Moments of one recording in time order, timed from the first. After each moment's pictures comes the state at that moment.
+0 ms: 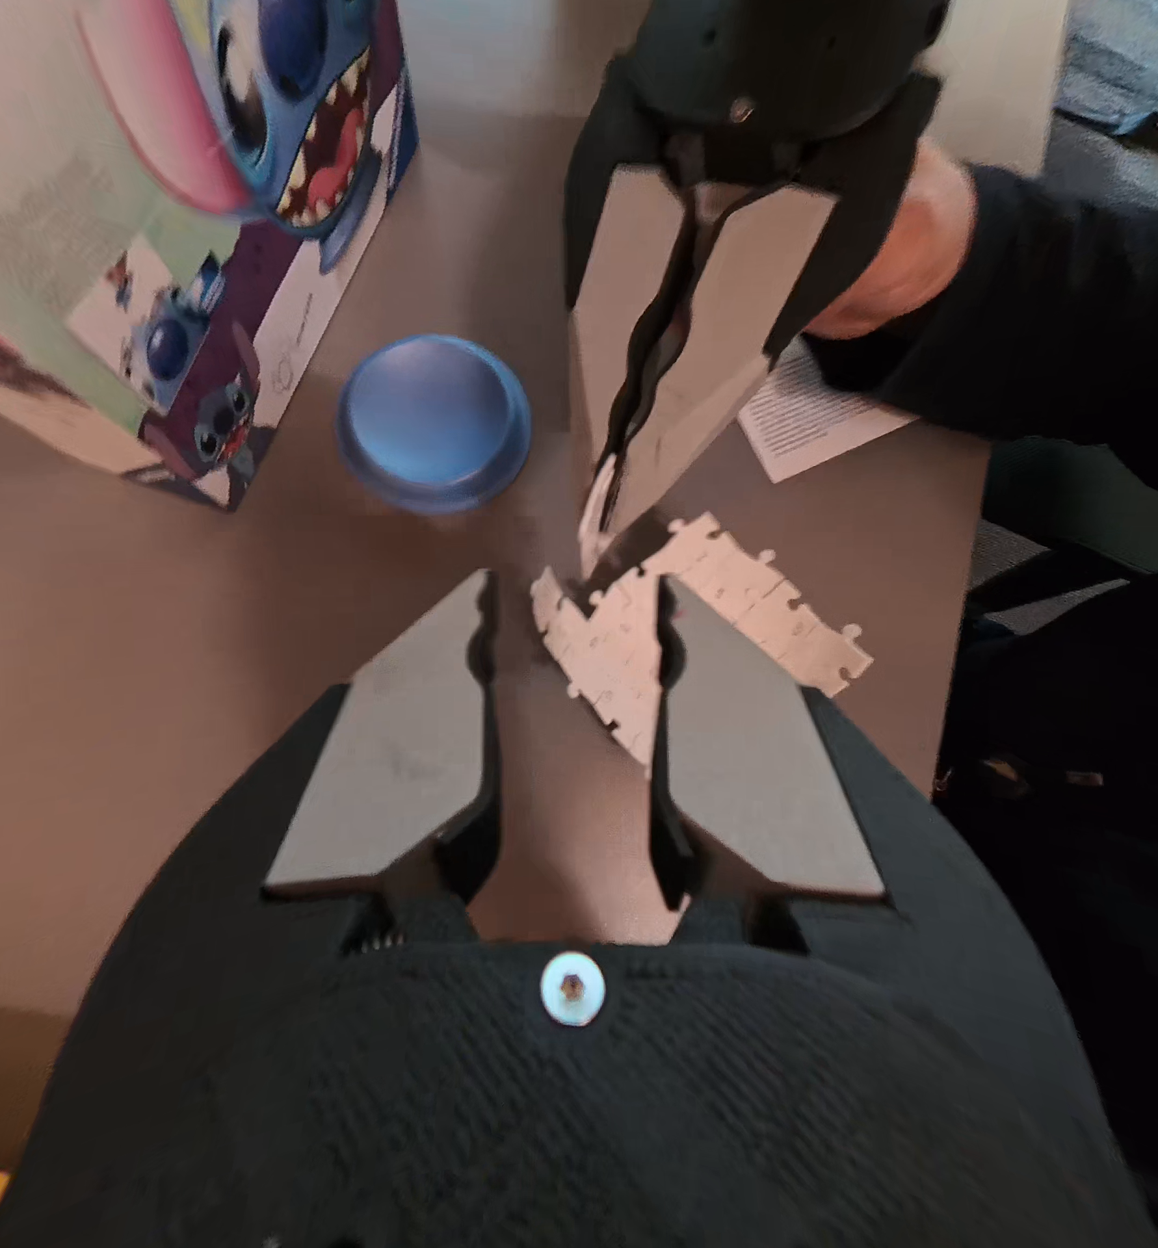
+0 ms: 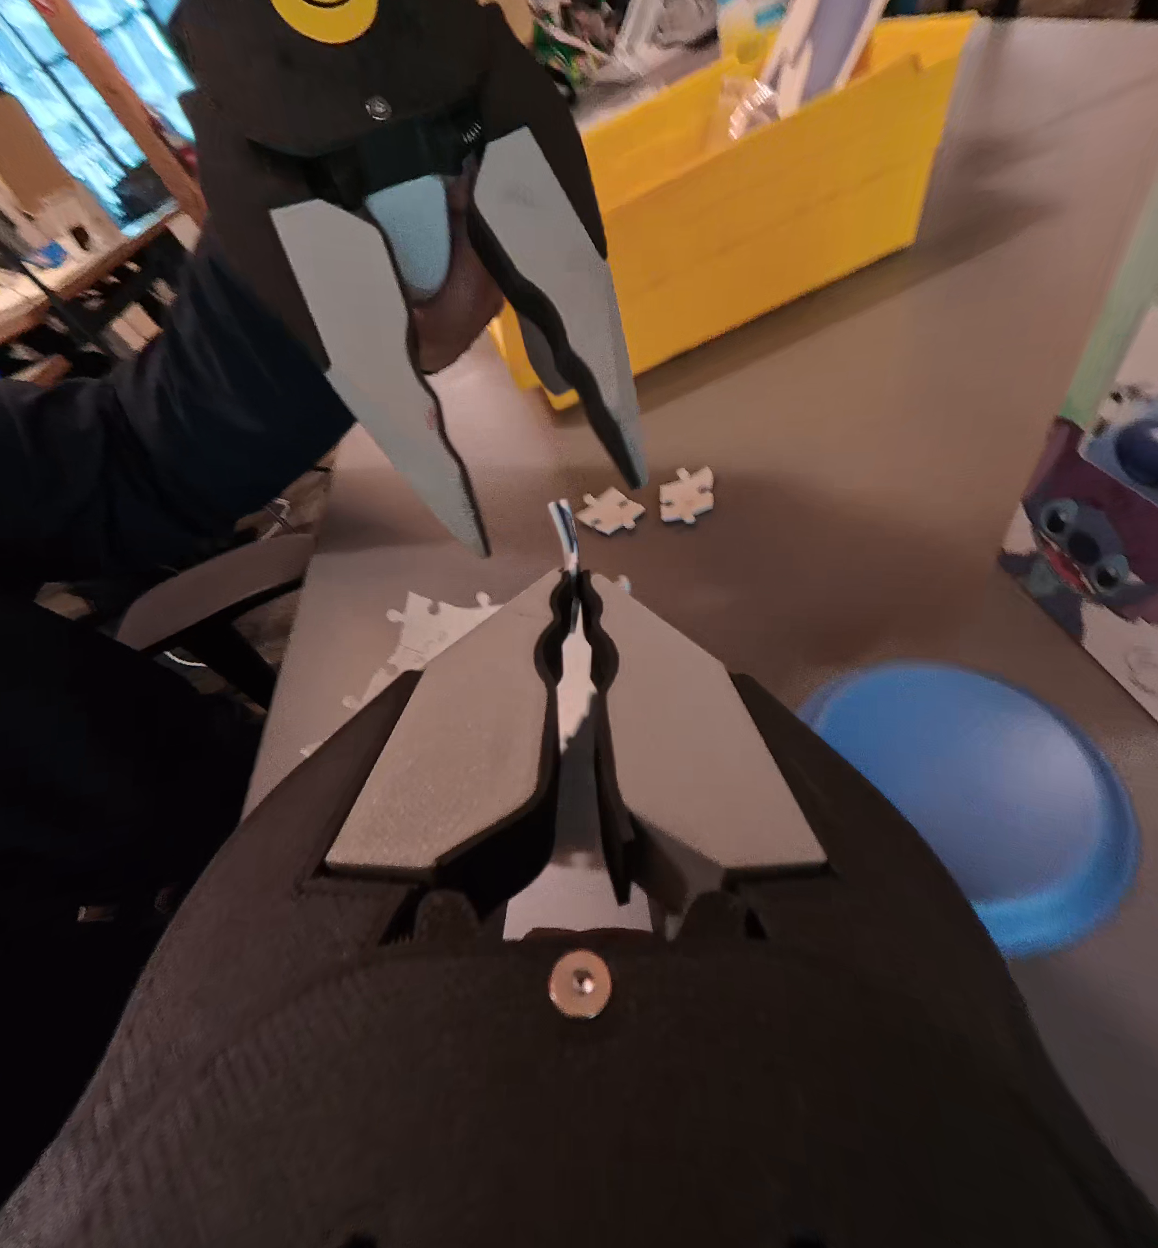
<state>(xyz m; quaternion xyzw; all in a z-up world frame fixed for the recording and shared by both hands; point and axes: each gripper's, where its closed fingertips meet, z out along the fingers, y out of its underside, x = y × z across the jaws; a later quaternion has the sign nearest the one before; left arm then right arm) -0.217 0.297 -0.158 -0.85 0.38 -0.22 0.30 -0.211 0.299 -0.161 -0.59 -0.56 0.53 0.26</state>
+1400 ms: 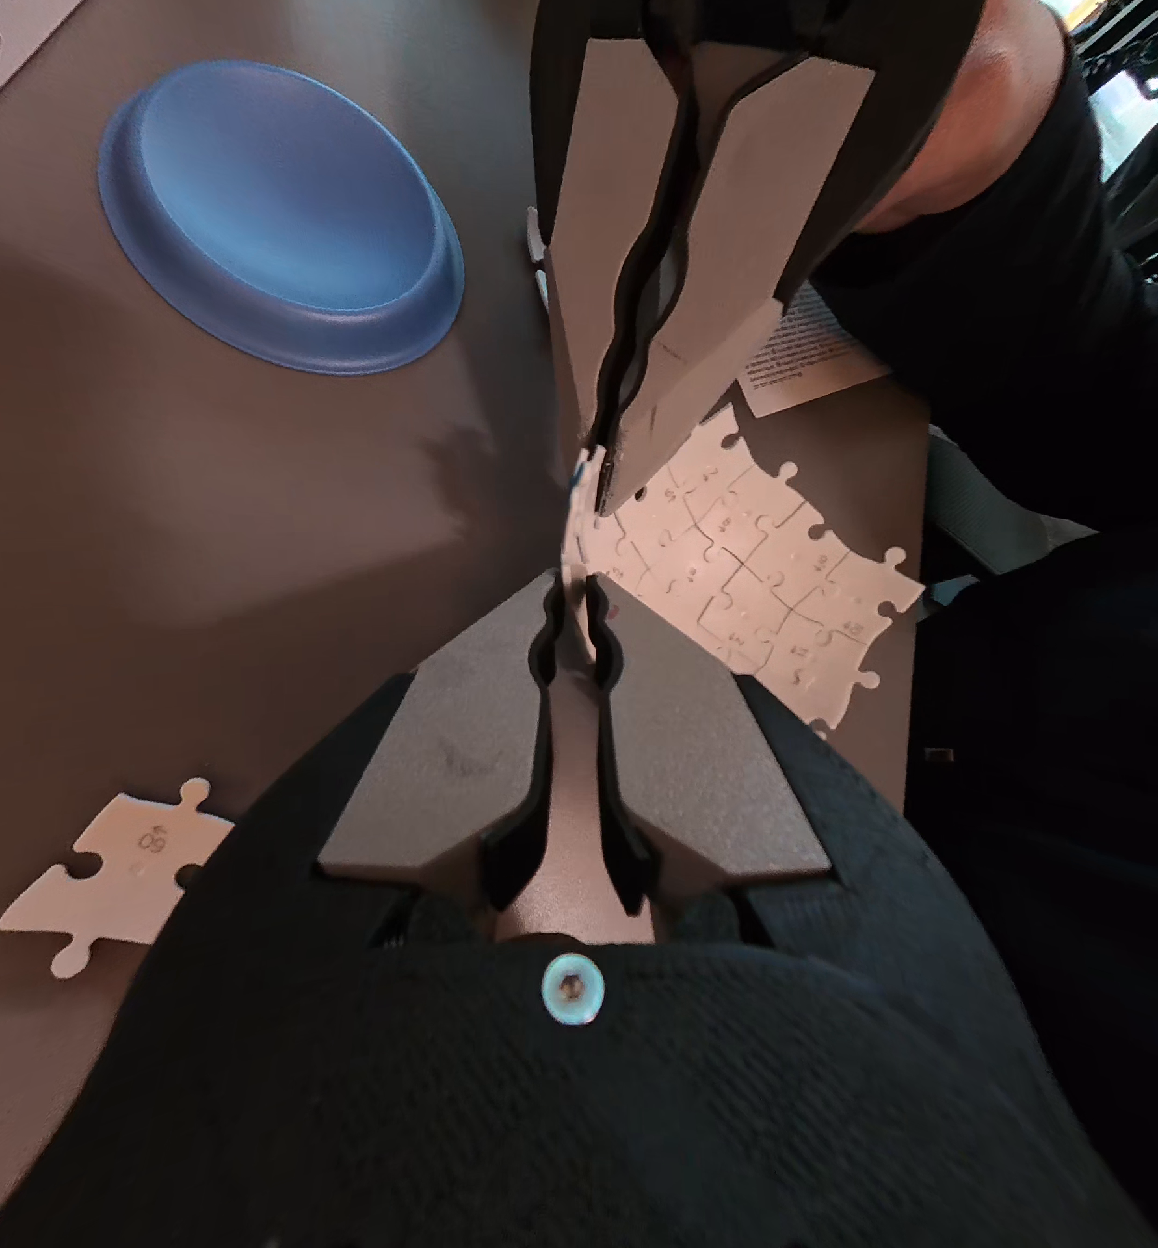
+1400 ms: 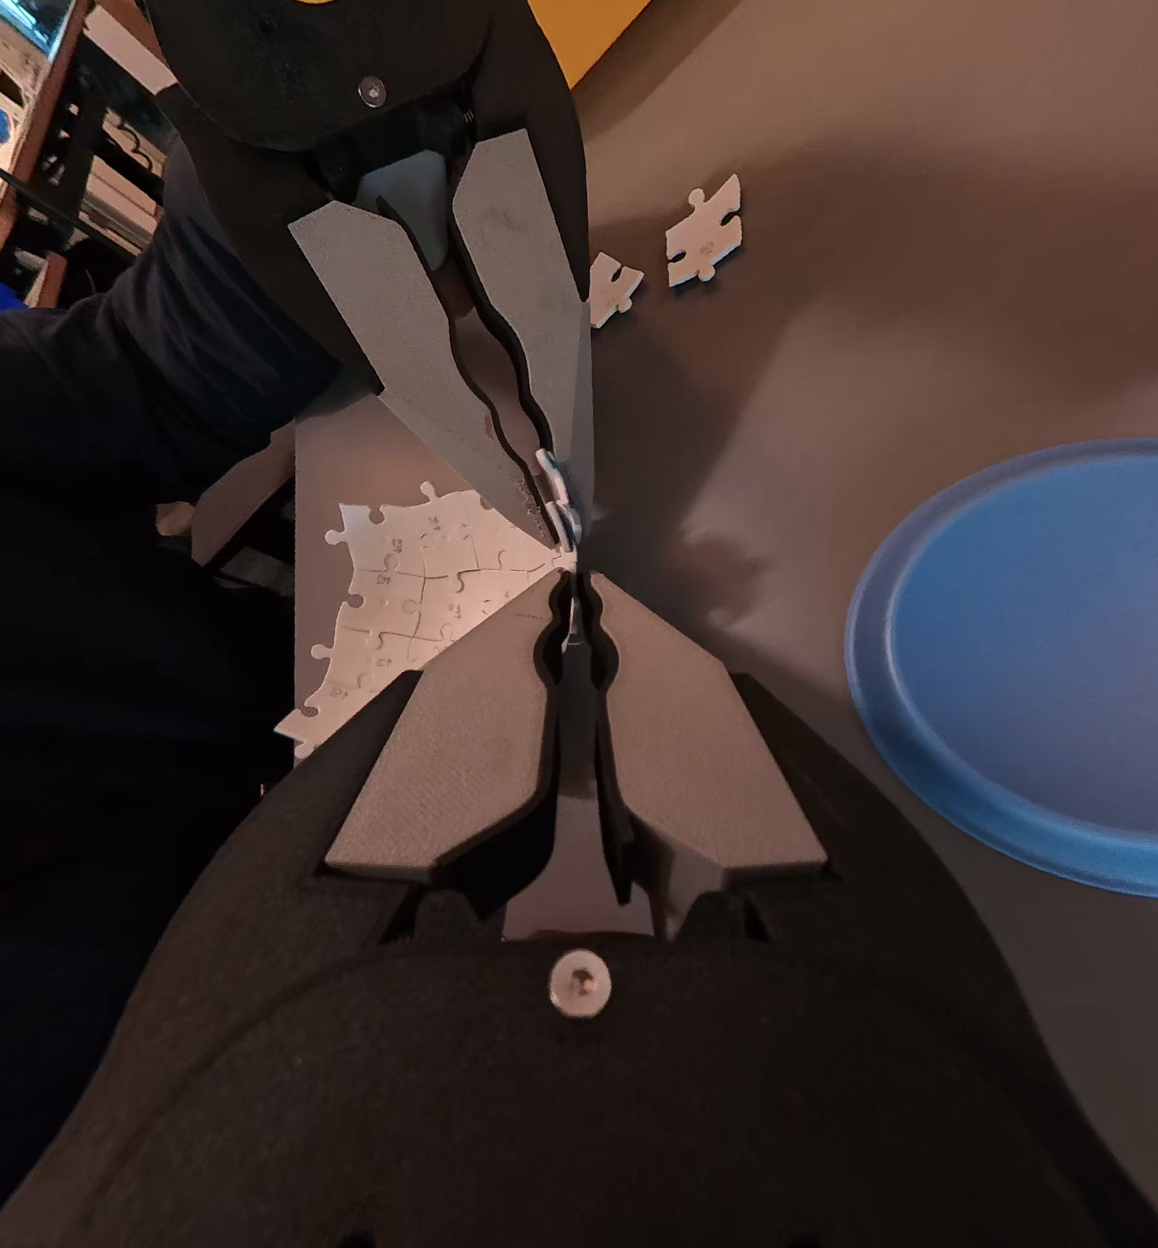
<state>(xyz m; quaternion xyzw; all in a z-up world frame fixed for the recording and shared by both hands) -0.208 0.278 -0.232 -0.84 0.34 -0.35 0.23 -0.204 0.284 -0.225 -0.67 -0.57 0.47 0.08</state>
